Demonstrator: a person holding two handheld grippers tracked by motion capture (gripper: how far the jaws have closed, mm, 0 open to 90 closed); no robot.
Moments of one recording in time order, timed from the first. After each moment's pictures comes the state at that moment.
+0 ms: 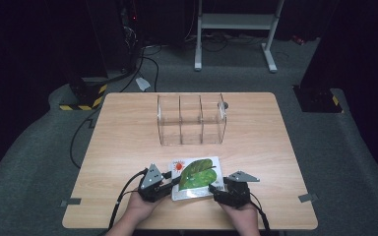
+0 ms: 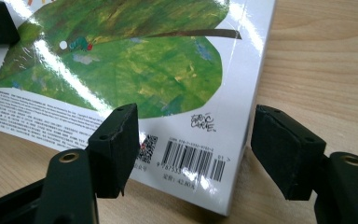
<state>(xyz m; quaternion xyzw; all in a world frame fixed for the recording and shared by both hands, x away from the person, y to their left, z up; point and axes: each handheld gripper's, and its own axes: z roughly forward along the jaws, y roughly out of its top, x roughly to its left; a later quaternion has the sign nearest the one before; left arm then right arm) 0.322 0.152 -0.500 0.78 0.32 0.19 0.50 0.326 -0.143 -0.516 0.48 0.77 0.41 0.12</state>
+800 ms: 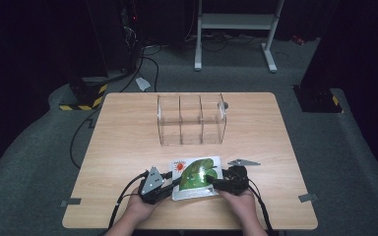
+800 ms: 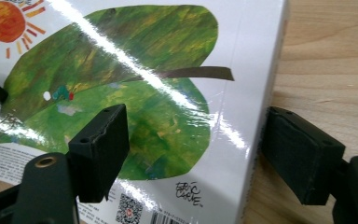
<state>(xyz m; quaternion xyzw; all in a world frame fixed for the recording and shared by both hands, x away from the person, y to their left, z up) 0.316 0.150 -0.498 0.78 0.28 0.22 0.51 0.370 -0.147 -0.517 0.49 0.75 0.44 0.02</state>
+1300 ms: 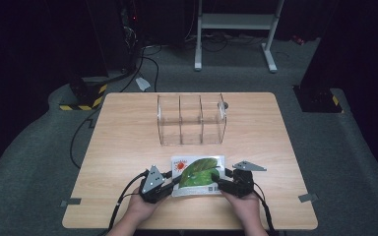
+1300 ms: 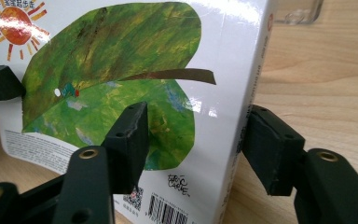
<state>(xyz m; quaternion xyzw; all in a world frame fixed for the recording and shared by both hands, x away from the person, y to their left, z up) 0.316 0.147 -0.496 0.77 0.31 0.22 0.51 0.351 -0.155 -0.502 0.48 0.75 0.45 0.09</state>
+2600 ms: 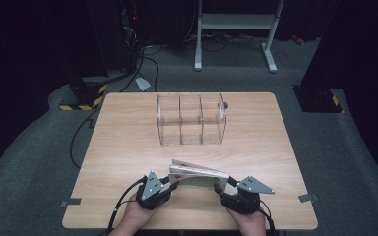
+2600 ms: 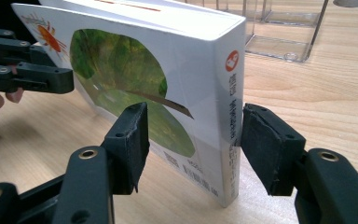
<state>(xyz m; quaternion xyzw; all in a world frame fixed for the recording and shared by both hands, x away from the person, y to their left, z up) 0.299 0.152 -0.499 0.79 0.32 0.23 0.48 0.297 -0.161 -0.489 0.42 0.74 0.49 0.17</state>
